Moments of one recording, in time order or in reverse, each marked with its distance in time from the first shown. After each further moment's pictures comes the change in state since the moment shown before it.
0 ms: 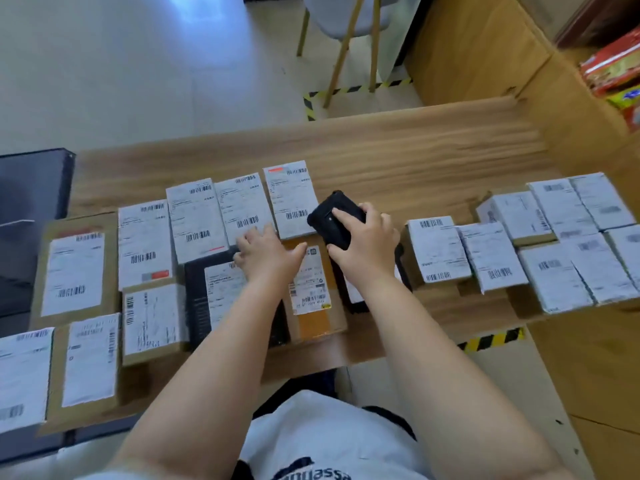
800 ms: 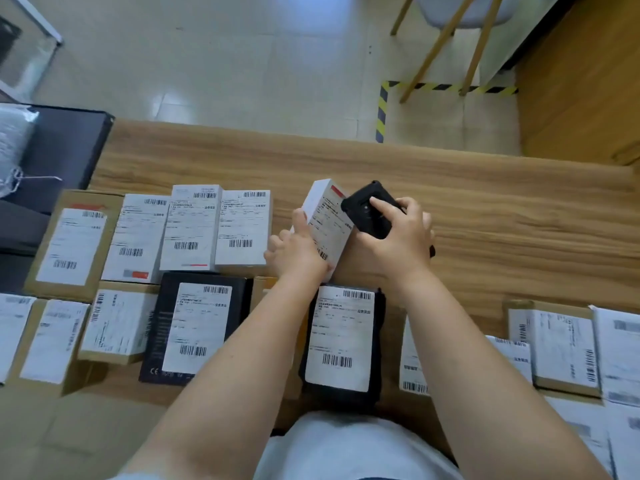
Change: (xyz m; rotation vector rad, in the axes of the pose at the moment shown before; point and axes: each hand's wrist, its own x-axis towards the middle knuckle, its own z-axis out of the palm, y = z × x) left_hand 0.084 0.116 0.017 -0.056 -0.053 -0.265; right_hand 0.177 0.061 -0.019 0.242 -0.196 -0.059
